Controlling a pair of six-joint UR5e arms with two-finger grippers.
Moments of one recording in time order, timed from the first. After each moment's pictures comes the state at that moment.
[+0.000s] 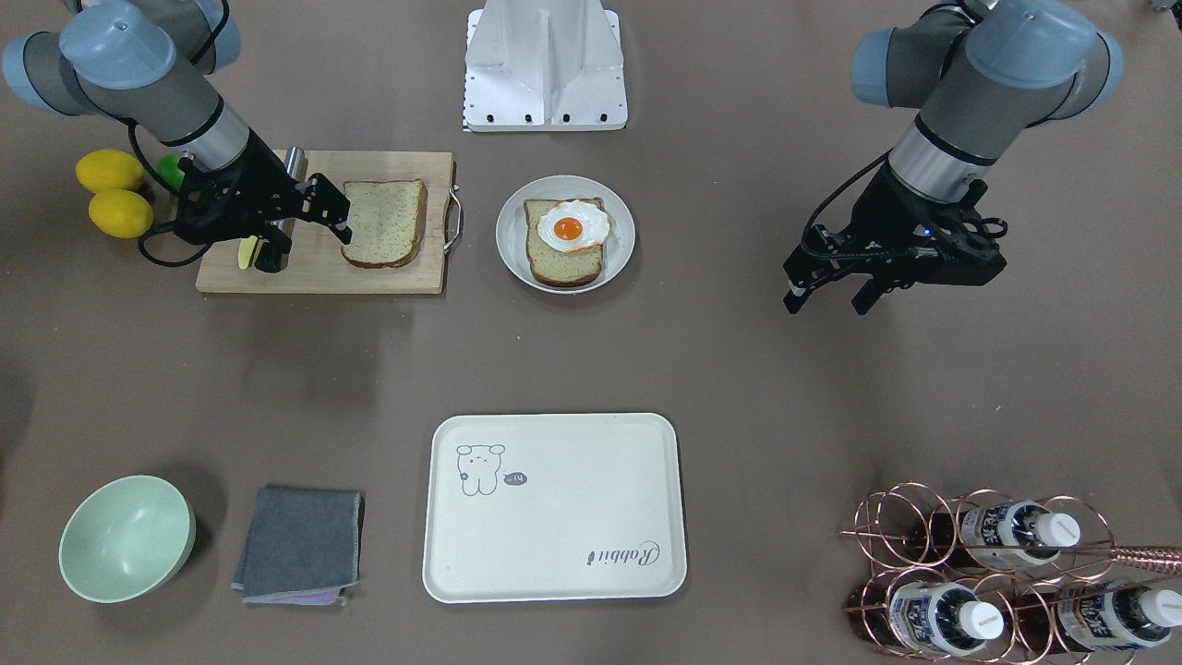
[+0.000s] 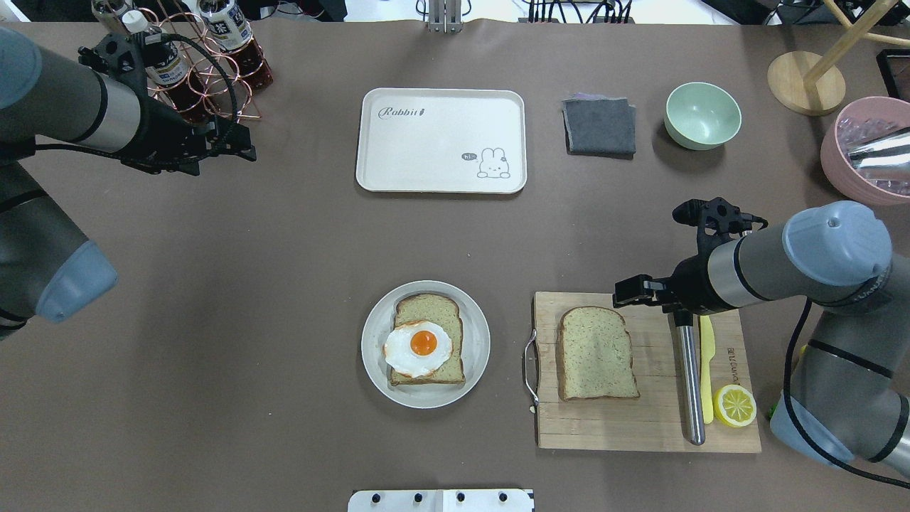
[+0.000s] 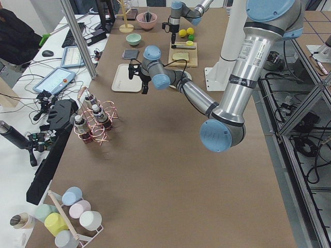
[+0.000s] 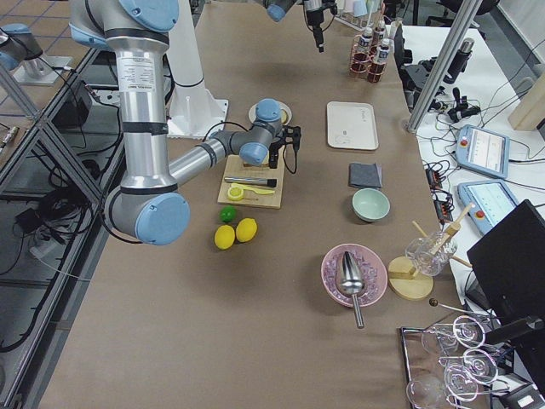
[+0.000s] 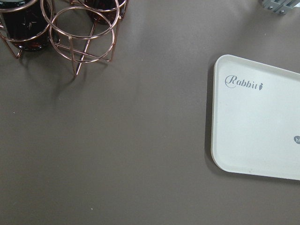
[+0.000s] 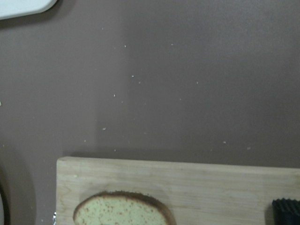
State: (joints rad) left arm -0.90 -1.90 -1.84 -1.97 -2.06 -1.20; right arm 0.60 -1.52 1.94 -1.01 2.01 1.27
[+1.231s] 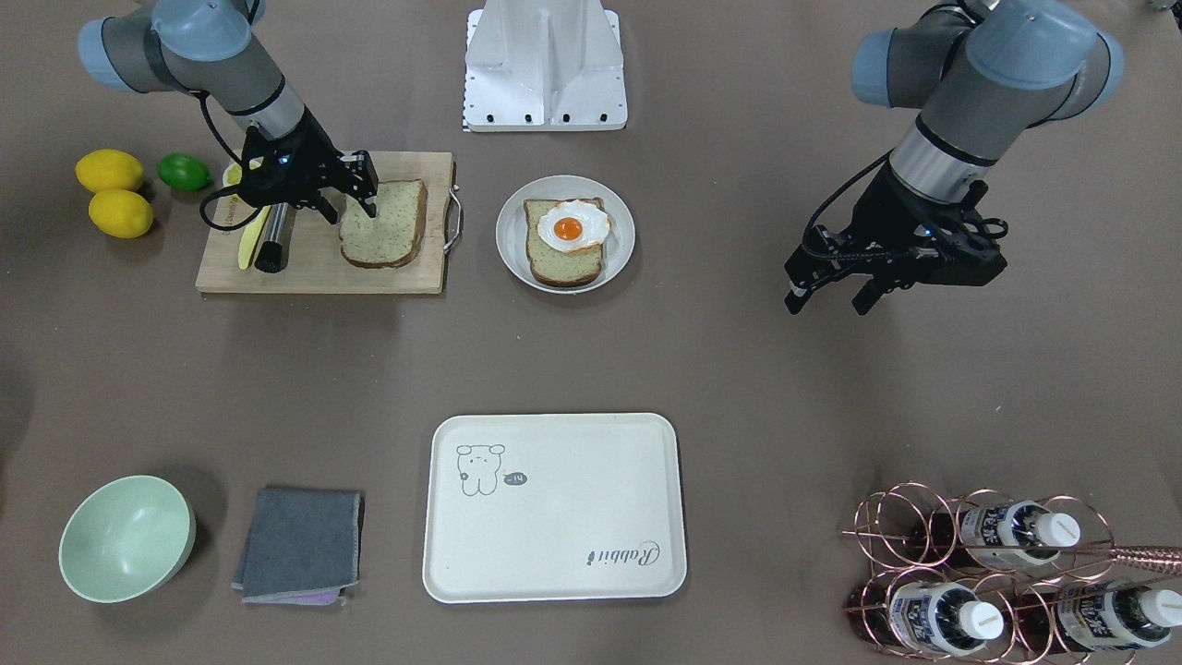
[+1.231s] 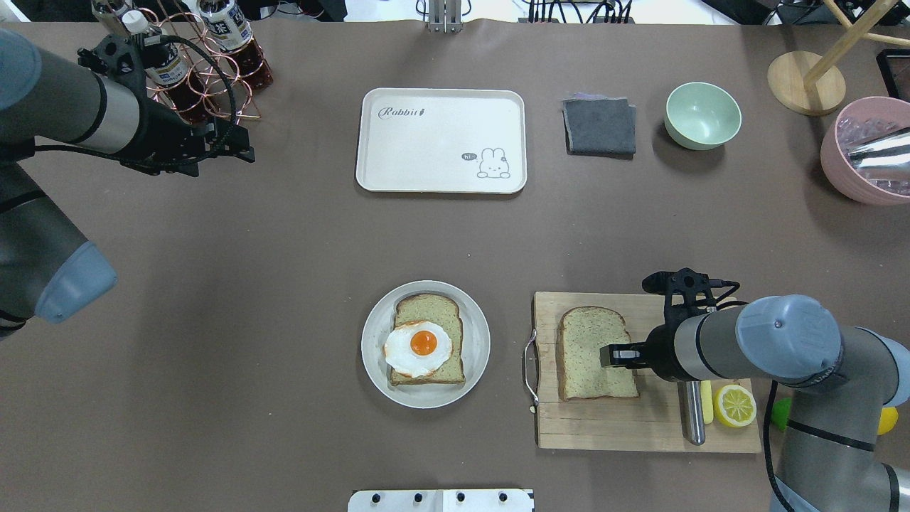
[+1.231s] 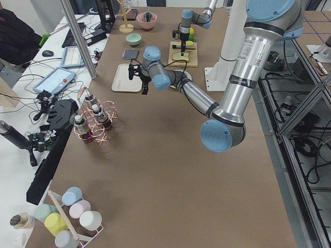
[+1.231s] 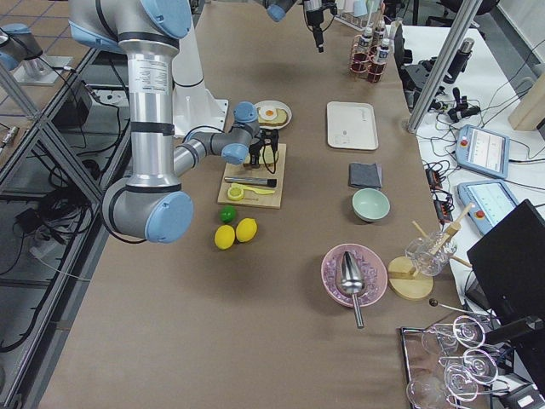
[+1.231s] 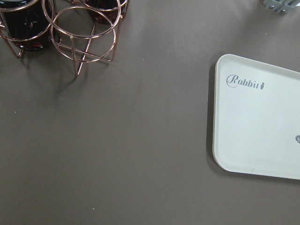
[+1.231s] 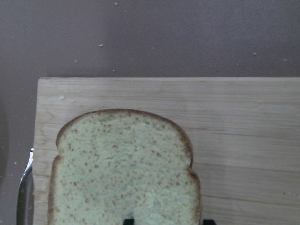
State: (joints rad) left arm -0.90 -1.90 -1.84 -1.97 -2.06 -1.20; right arm 0.39 -1.56 1.96 -1.00 1.81 1.33
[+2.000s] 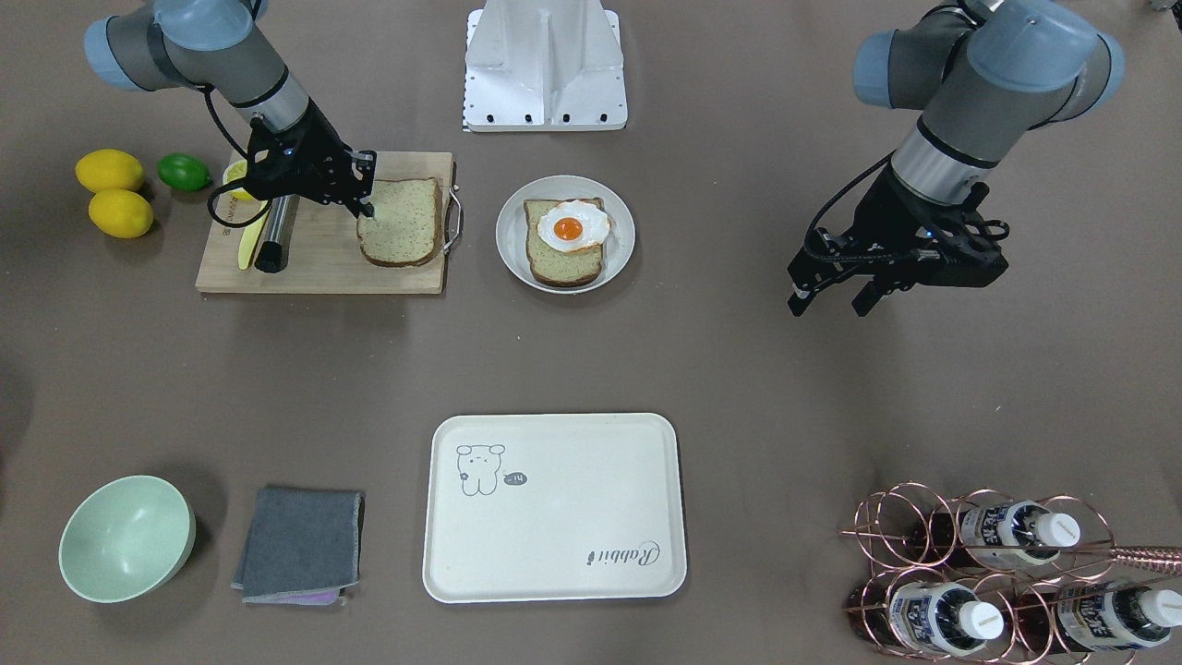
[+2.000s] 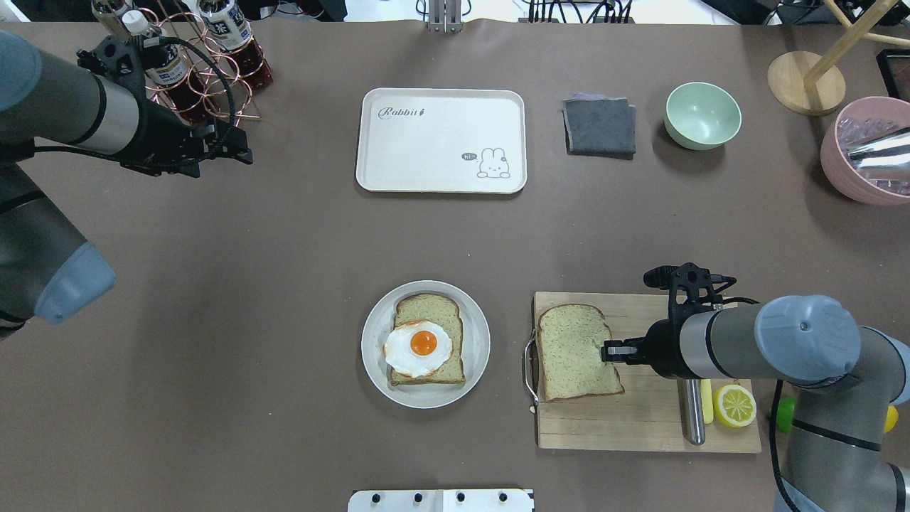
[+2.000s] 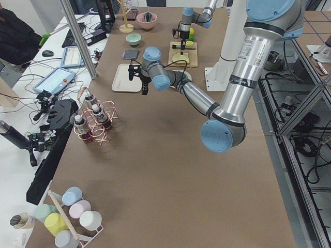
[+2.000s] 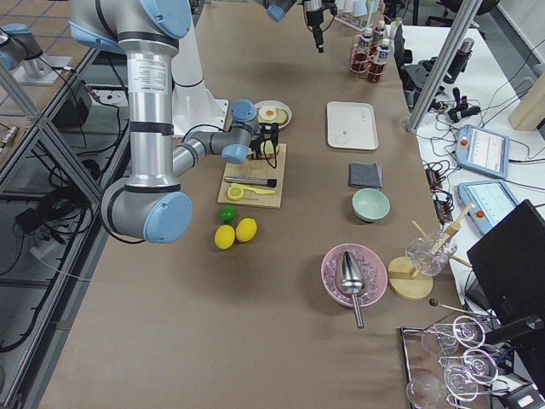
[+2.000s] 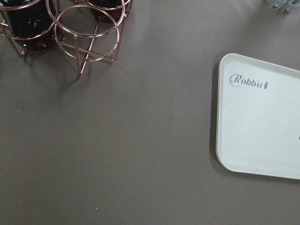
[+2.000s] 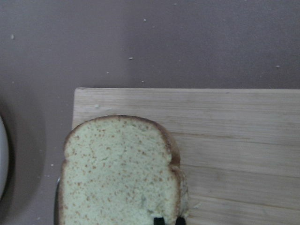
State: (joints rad) left arm -0.90 -1.90 -1.84 -1.97 -2.06 -1.20; right arm 0.40 -1.57 1.97 -0.85 1.82 1.35
